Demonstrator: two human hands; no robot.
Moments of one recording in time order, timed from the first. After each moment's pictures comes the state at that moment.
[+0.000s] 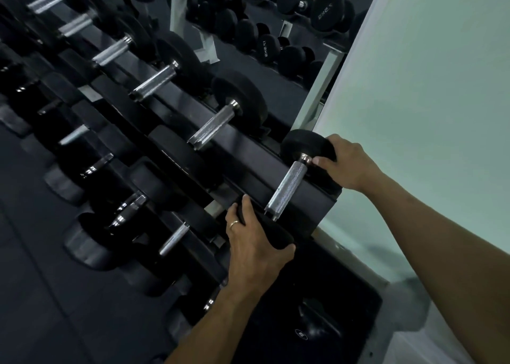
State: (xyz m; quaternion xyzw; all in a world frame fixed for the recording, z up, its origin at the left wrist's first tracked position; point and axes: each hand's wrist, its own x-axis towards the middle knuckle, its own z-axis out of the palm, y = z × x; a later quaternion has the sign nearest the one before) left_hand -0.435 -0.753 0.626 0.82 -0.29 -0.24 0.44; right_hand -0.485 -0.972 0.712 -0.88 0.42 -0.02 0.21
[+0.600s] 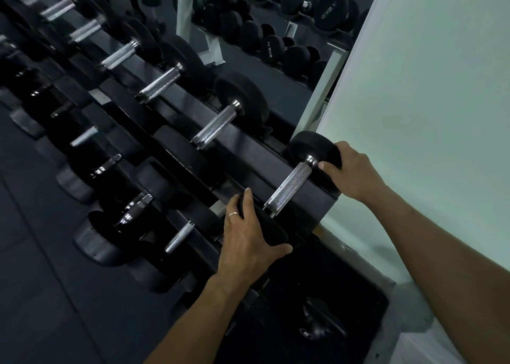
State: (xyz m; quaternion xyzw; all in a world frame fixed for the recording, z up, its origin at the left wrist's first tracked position) left_hand -0.417 -0.745 0.622 0.82 -0.36 -0.22 0.38; right_hand -0.501 -0.961 0.702 -0.86 0.44 -0.07 0.25
